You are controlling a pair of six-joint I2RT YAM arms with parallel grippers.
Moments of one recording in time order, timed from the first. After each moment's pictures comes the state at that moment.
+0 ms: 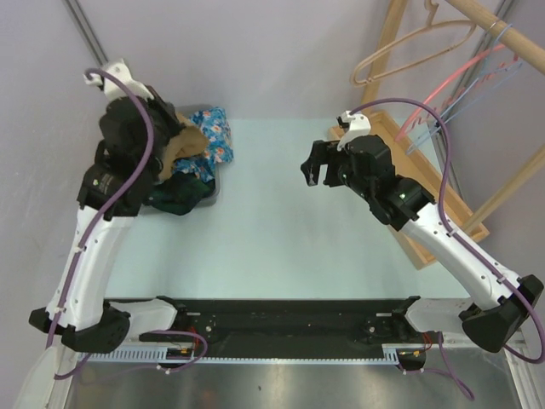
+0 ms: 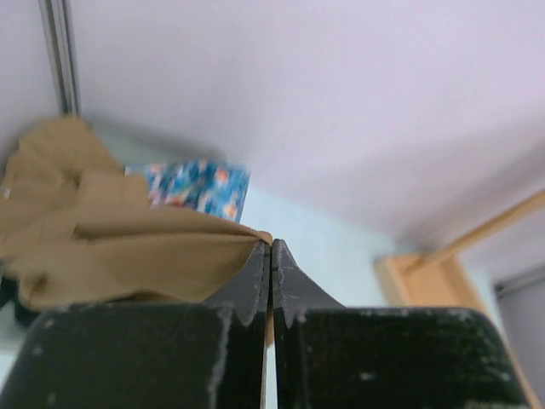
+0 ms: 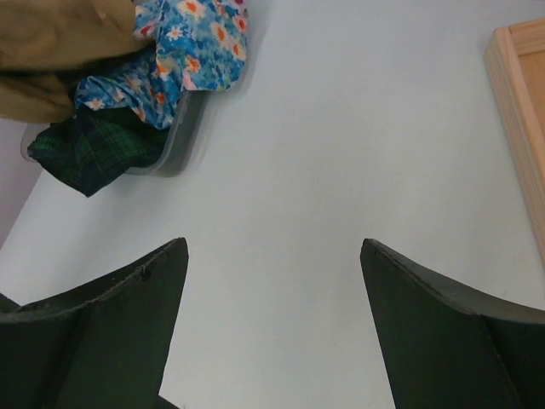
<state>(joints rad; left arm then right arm) -0.43 1.21 1.75 -0.66 -0.54 -0.43 0.68 1.24 1.35 -0.44 0.17 0.37</state>
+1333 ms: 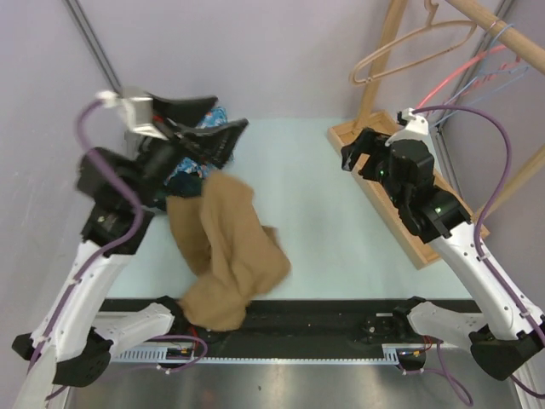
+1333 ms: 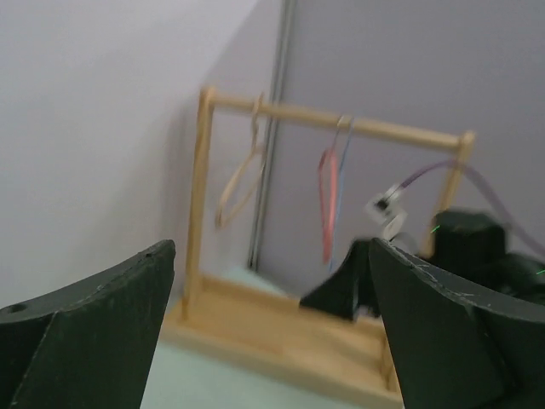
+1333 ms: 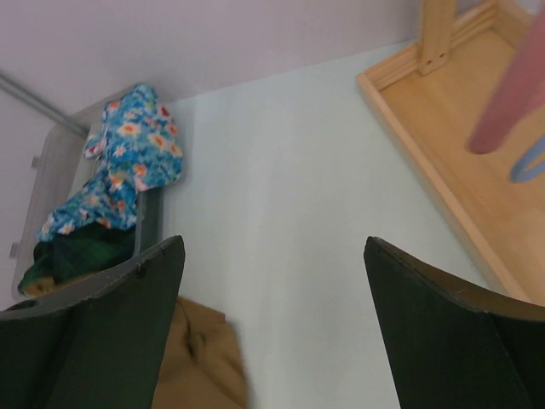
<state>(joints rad) -0.53 1.00 1.50 0.04 0.29 -0.31 0.55 1.07 1.29 -0.46 0.34 0.50</state>
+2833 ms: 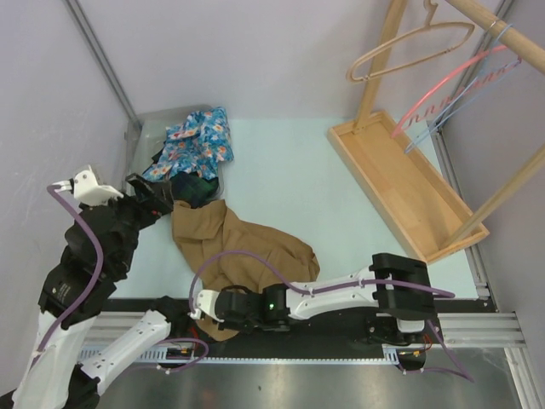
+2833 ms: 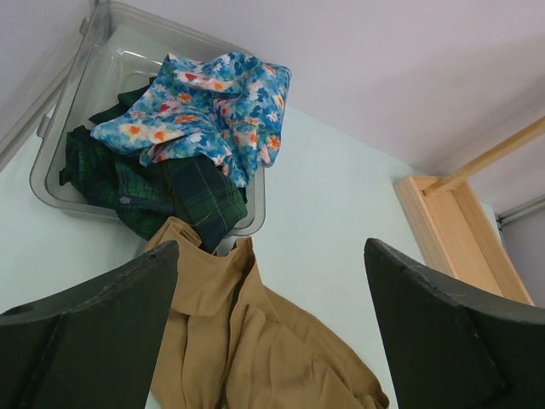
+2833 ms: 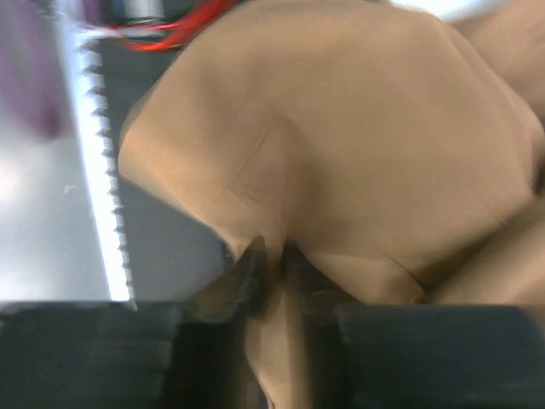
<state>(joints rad) -0.54 0.64 1.27 -0.82 -0.62 -0.56 1.58 1.82 1.24 -0.25 0.09 0.01</state>
